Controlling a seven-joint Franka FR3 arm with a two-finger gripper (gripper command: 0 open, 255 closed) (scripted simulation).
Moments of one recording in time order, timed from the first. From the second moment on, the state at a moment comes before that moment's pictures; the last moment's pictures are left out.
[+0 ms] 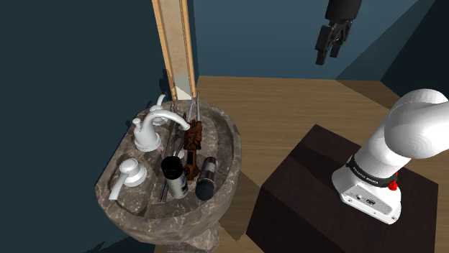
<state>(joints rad) -0.02 -0.82 -0.03 -2.42 0.00 1.49 0.04</state>
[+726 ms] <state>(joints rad) 0.02 -0.74 0.15 -2.53 0.18 1.63 0.32</state>
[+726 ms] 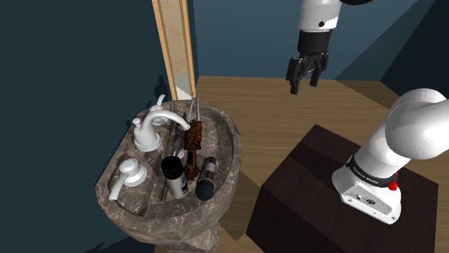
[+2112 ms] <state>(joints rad) 0.08 -0.08 0.53 -2.37 0.42 2.11 0.91</state>
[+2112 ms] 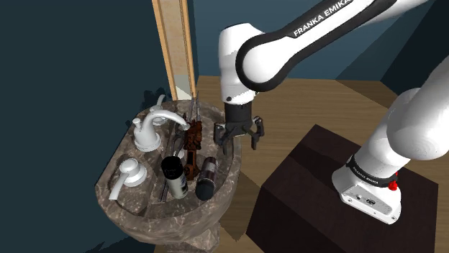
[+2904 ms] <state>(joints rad) 0.19 0.40 0.53 -2.09 0.30 2.31 1.22</state>
